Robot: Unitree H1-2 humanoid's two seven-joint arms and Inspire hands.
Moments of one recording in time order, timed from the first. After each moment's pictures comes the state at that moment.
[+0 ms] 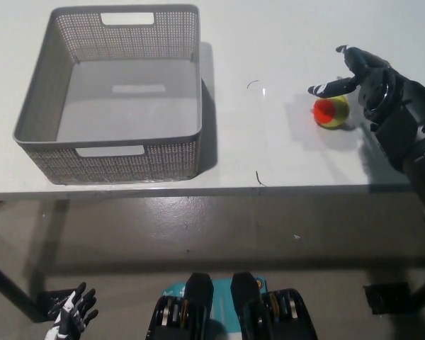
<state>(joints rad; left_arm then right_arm) 0.27 0.13 0.04 -0.01 -0.07 -0.28 -0.10 -1.24 -0.22 0.37 1.31 -0.55 0.18 0.09</state>
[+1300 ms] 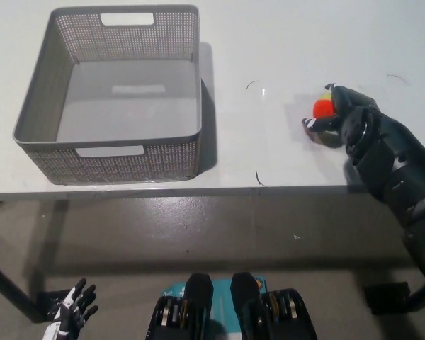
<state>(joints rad) 0.26 0.14 0.04 -0.02 -0.07 -0.28 -0.11 -1.18 -0.16 0.41 1.40 -0.53 0.16 0.00</state>
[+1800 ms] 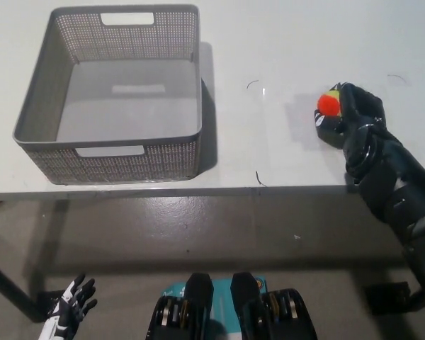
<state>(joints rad) 0.24 0.15 0.05 -0.03 -0.08 -0.28 -0.12 -1.11 -0.16 0.33 1.40 -0.49 0.03 -0.29</state>
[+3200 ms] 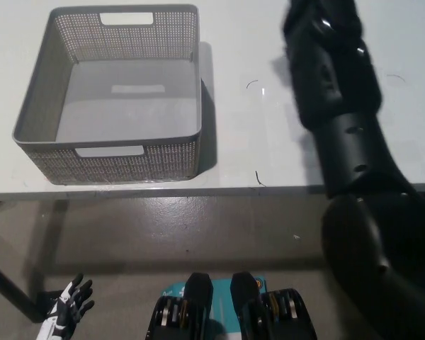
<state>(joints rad) 0.24 0.16 0.05 -0.01 -0.07 -0.28 -0.12 -1.35 0.11 -0.31 0.86 0.16 0.03 -0.11</state>
